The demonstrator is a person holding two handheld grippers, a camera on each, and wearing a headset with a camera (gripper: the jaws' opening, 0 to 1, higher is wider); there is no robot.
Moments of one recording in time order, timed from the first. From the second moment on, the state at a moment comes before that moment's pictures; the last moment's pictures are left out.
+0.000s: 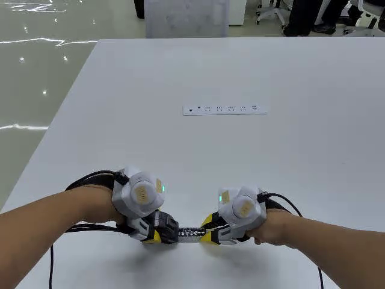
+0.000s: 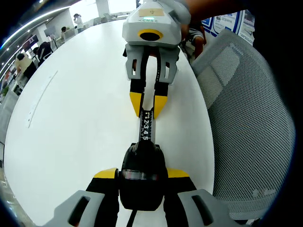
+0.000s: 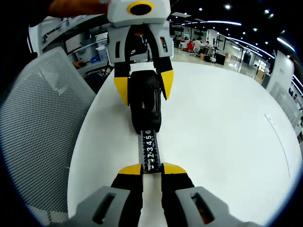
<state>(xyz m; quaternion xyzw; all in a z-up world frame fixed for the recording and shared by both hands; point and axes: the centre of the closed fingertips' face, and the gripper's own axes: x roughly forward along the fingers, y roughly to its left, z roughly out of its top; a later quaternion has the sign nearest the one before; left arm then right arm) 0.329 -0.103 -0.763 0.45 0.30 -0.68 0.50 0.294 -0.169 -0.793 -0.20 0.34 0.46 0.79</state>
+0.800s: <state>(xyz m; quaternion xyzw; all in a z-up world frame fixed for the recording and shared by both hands) 0.330 -0.101 -0.762 0.45 0.30 -0.68 0.50 0.289 -0.181 -0.793 -0.21 0.35 0.45 0.79</state>
